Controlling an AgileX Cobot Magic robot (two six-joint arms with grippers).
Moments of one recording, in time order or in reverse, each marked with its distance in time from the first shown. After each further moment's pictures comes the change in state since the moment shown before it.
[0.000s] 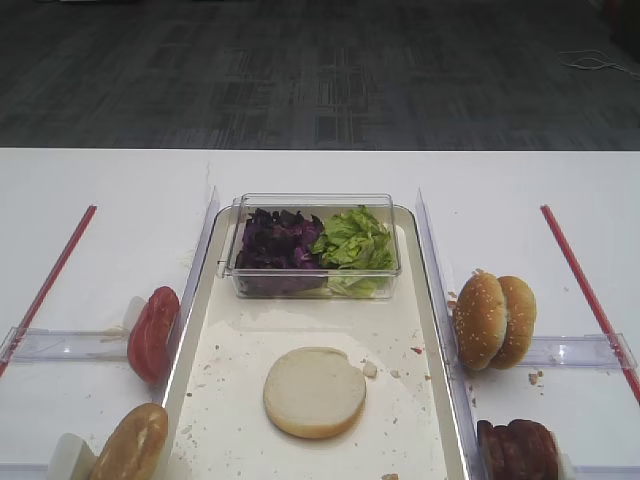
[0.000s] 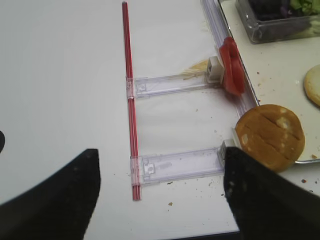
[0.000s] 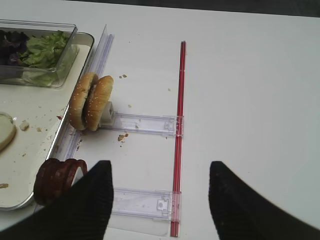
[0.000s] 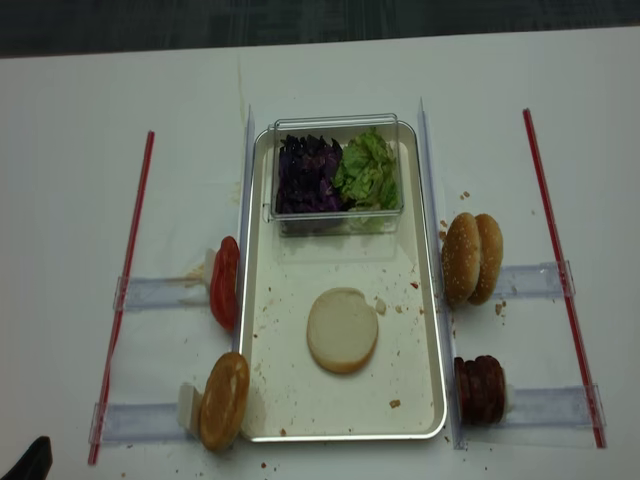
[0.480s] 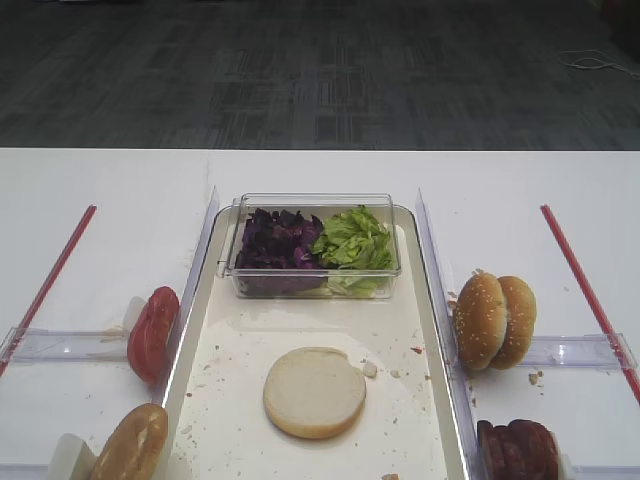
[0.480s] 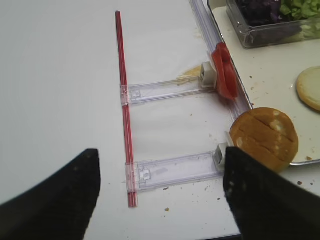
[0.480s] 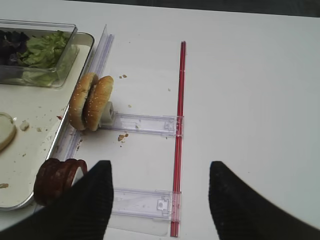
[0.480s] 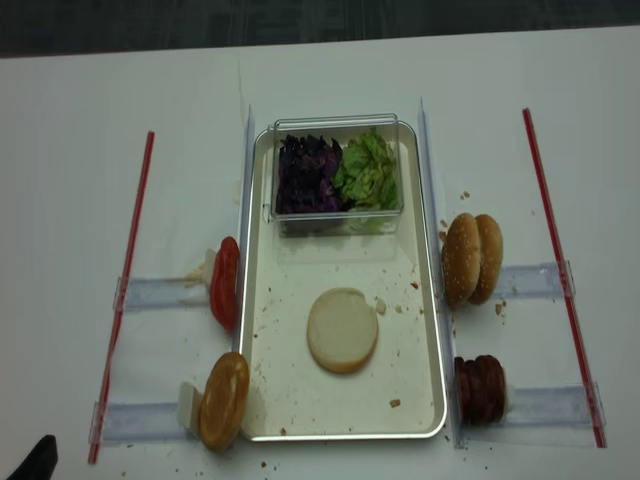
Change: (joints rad) left arm 0.000 -0.010 0.006 -0.025 -0.015 0.026; right arm 0.000 0.000 0.000 0.000 0.000 0.000
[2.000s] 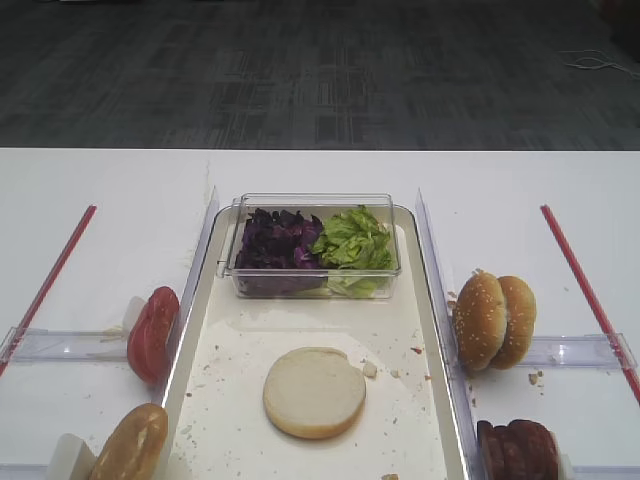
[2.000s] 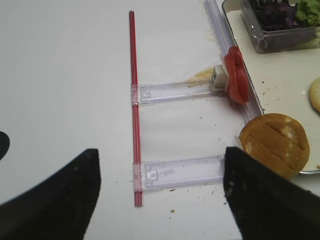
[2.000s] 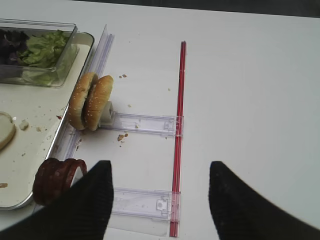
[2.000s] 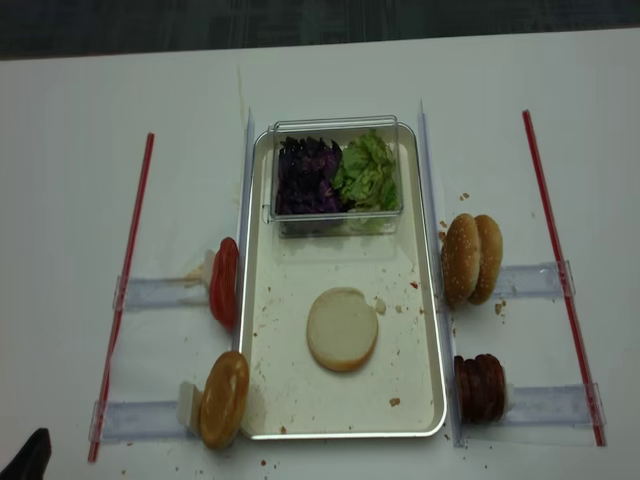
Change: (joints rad) left arm 0.051 -0.003 0.000 0.002 -0.002 -0.004; right arm 0.000 0.000 0.000 0.000 0.000 -0.003
